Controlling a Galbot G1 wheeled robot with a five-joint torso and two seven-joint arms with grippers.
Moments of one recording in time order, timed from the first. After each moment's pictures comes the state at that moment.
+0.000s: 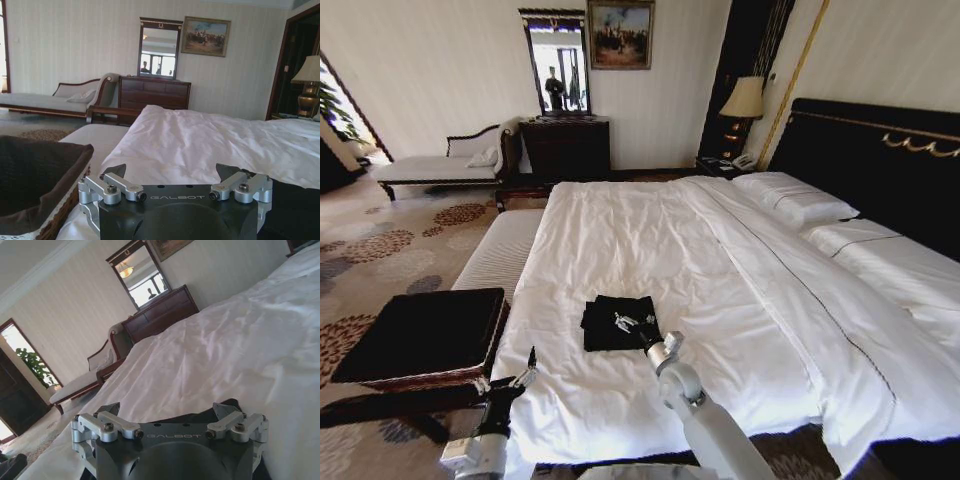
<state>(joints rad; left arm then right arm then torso) 1.92 -1.27 -0.56 -2.20 -0.37 -0.17 -0.22 -1.22 1.33 0.15 1.81 0.70 -0.10 0.13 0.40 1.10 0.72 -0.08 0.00</state>
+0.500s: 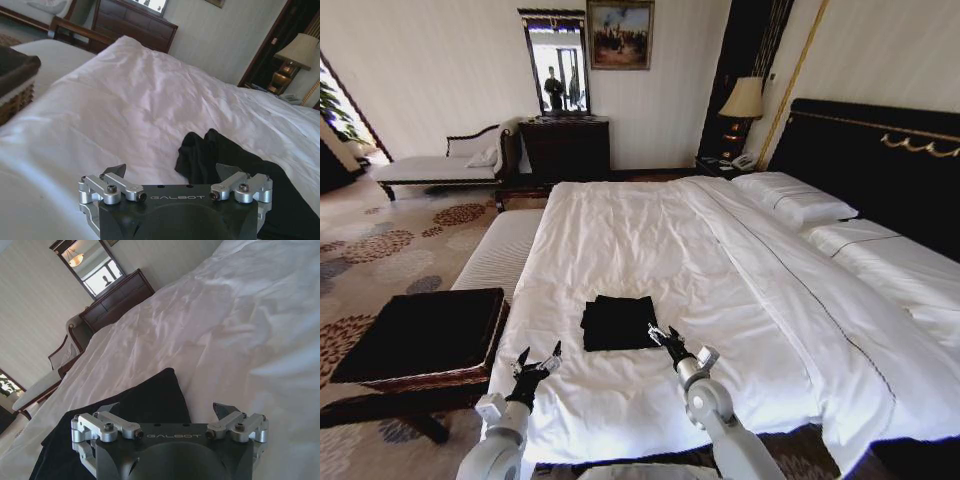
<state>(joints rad) 1.67 -1.11 -0.42 -2.09 -0.79 0.08 -0.24 -1.34 1.34 0.27 1.83 0.80 -0.14 0.18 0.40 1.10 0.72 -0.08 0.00</state>
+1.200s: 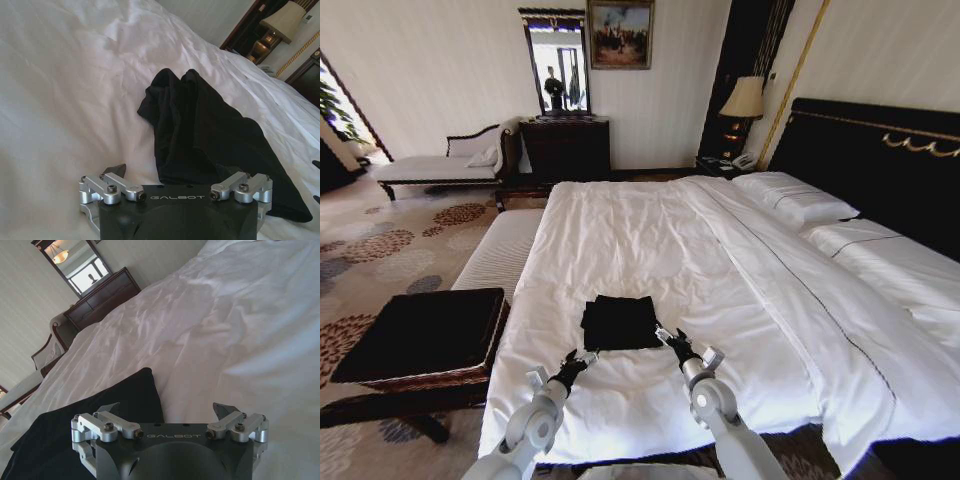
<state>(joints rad) 1.40 -1.09 -0.20 -1.85 -0.97 0.14 -0.21 -1.34 1.34 0.30 1.80 0.80 -0.15 0.19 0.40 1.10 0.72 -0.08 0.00</state>
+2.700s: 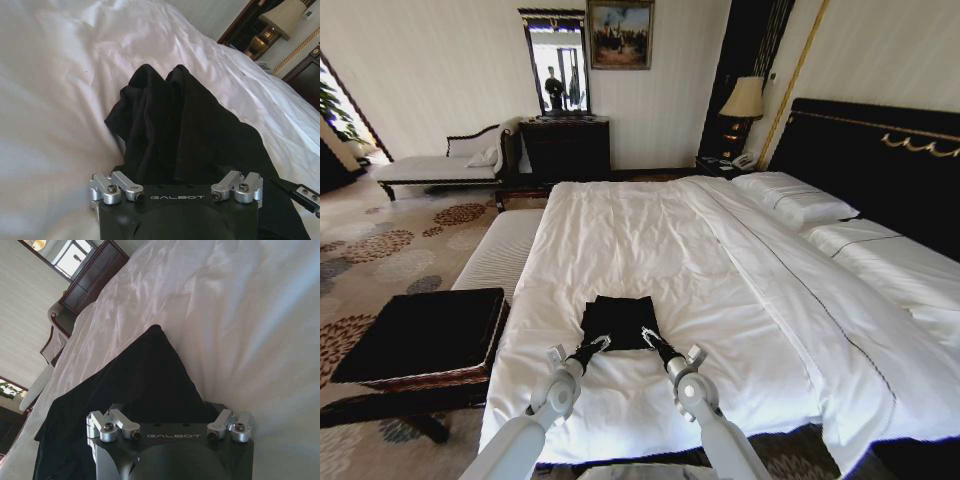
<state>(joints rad) 1.20 -1.12 -0.08 -1.73 -1.05 0.17 -0.26 -1.26 1.40 0.24 1.71 0.99 -0.22 0.23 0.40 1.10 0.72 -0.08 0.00</state>
